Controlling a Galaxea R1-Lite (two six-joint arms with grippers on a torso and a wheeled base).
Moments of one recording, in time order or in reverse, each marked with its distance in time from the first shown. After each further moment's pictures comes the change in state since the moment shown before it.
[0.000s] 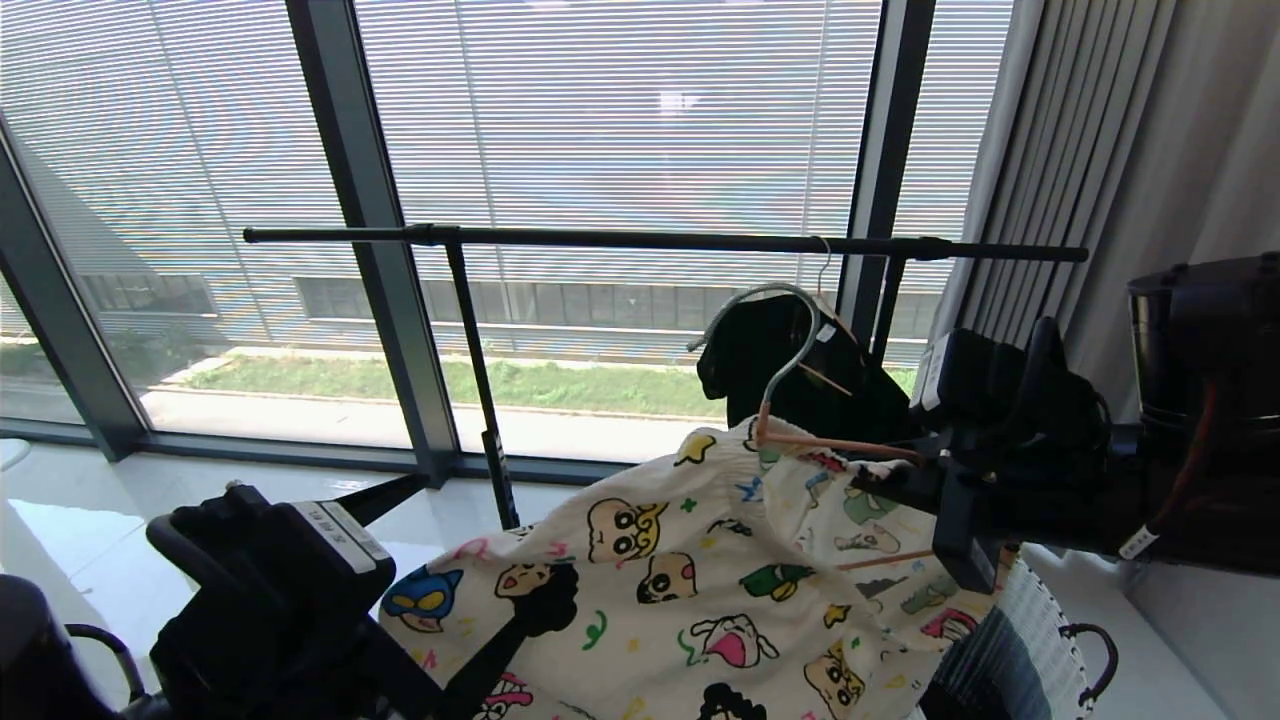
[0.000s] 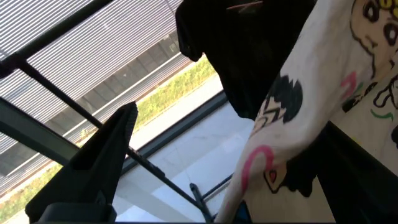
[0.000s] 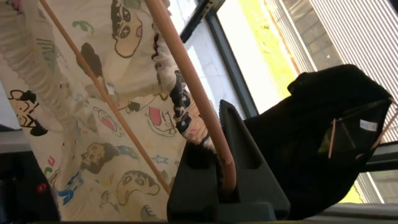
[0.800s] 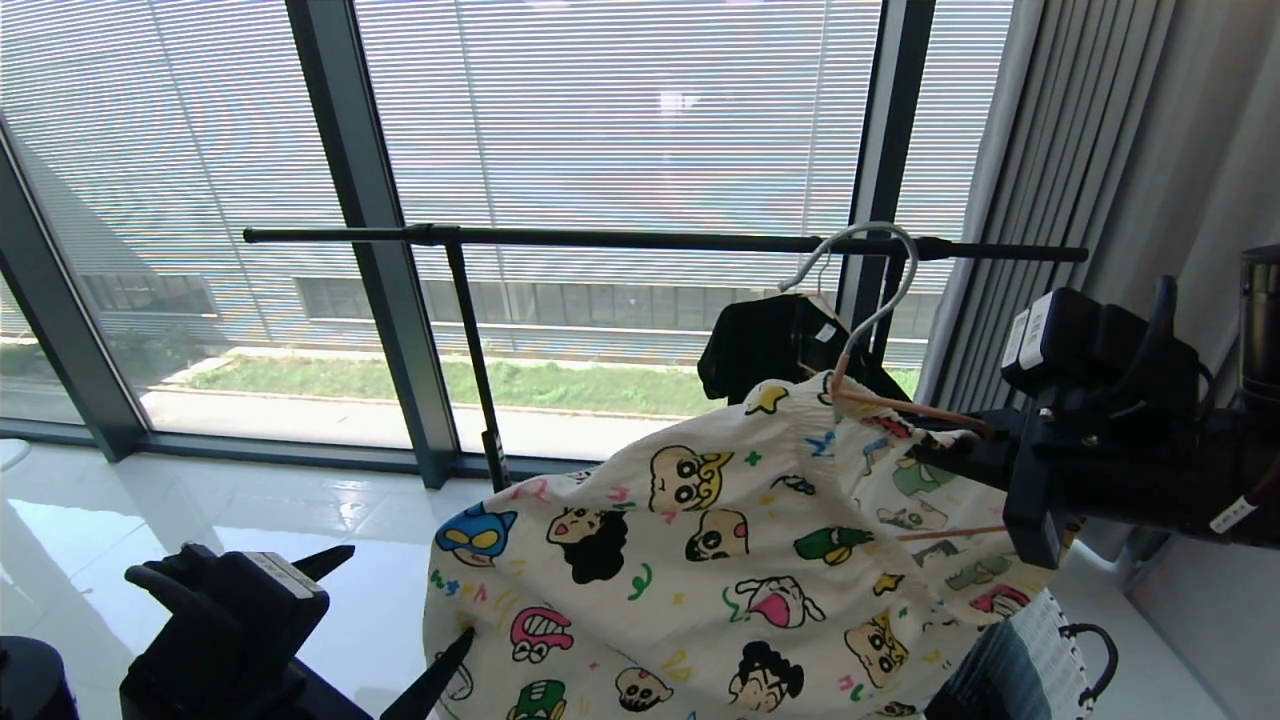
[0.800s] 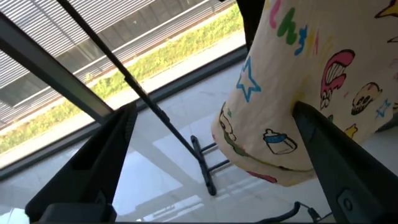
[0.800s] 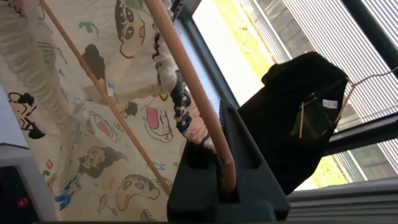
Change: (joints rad) left arm 0.159 -0.034 0.162 0.000 -0.020 -0.130; right arm -0.091 -0.083 0.027 -0.002 0.049 -0.001
